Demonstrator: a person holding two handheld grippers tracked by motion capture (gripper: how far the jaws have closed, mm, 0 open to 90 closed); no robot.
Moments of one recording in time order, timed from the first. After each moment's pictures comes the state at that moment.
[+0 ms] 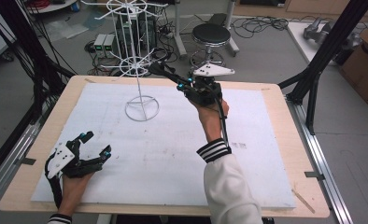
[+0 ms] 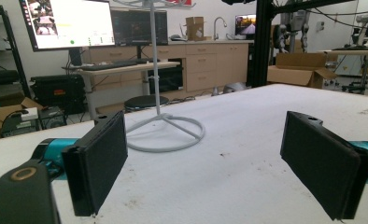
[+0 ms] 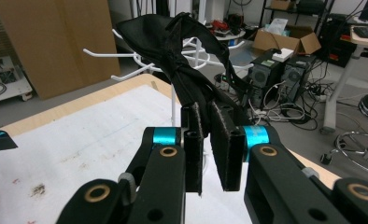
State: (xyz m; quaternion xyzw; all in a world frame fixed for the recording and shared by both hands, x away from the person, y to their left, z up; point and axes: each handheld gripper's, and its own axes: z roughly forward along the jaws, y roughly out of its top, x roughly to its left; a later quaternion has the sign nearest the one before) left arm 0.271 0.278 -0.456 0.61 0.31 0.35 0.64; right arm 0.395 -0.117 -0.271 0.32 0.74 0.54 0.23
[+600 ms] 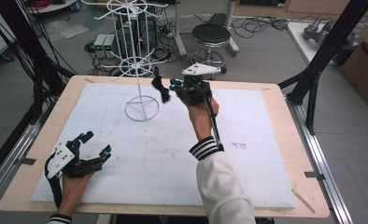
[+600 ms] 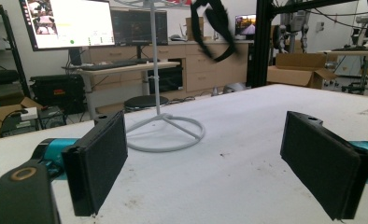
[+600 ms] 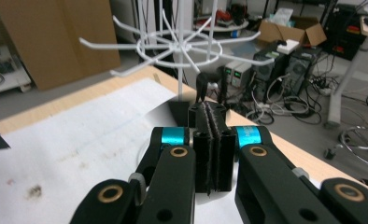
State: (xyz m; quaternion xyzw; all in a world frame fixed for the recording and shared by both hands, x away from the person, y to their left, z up) left arm 0.271 0.279 -0.456 0.61 0.31 0.35 0.64; right arm 0.406 -0.093 -0.279 0.32 0.76 0.52 0.22
